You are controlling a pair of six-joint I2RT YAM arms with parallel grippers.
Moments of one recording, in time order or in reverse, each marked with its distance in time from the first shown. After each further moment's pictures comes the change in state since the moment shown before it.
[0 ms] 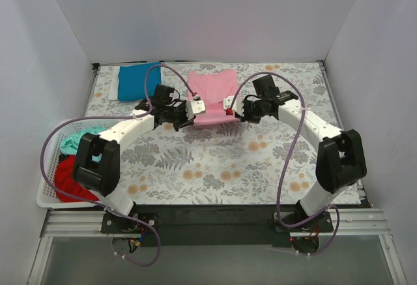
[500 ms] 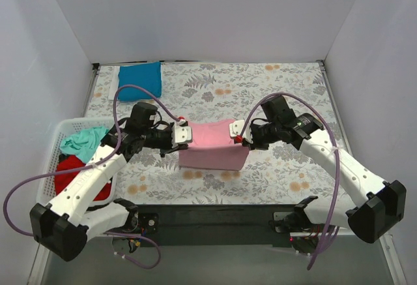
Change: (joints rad) left arm -0.098 -0.603 -0.161 -0.374 0.131 -0.002; right arm 0.164 -0.499 -0.236 -0.241 -0.071 0.113
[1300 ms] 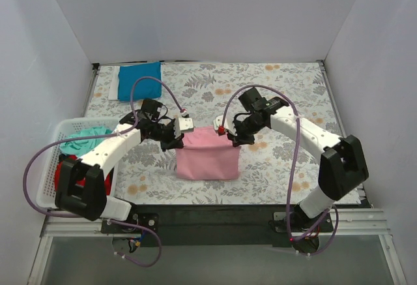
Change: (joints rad) left arm 0.124 0.280 -0.041 0.053 -0.009 0.053; right arm 0.004 0.367 0.169 -0.048 -0.047 -0.055
